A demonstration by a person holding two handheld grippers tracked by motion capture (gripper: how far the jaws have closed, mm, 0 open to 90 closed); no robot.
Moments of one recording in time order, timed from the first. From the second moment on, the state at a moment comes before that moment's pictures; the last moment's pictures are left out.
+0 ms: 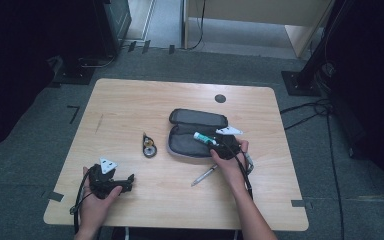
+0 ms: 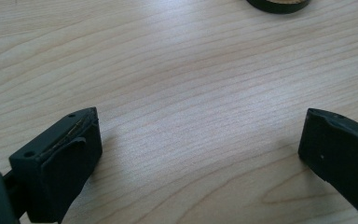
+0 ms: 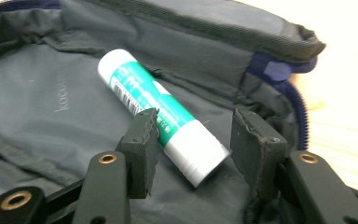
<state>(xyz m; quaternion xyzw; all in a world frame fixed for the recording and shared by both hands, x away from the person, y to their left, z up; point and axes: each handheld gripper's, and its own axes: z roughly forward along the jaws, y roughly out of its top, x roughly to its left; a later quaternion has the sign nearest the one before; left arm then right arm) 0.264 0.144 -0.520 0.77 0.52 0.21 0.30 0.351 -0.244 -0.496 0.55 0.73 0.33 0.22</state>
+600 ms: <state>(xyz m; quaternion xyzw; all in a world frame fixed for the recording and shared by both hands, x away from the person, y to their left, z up) 0.264 0.144 -0.520 0.77 0.52 0.21 0.30 0.341 -0.251 -0.482 0.55 0.71 0.35 0.28</state>
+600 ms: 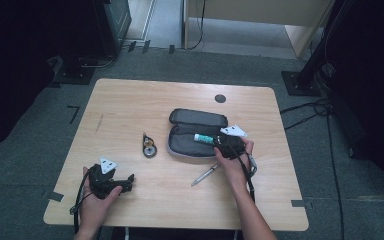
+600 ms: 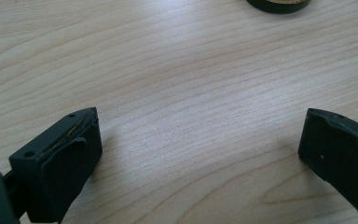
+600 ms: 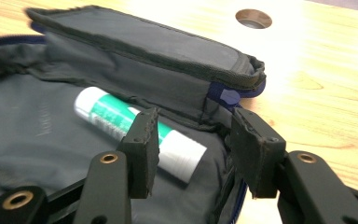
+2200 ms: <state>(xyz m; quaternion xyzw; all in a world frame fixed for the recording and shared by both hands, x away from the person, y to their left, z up) 0.264 0.144 -0.520 0.77 0.52 0.21 0.30 0.227 -0.353 -0.509 0.56 0.71 0.35 0.24</state>
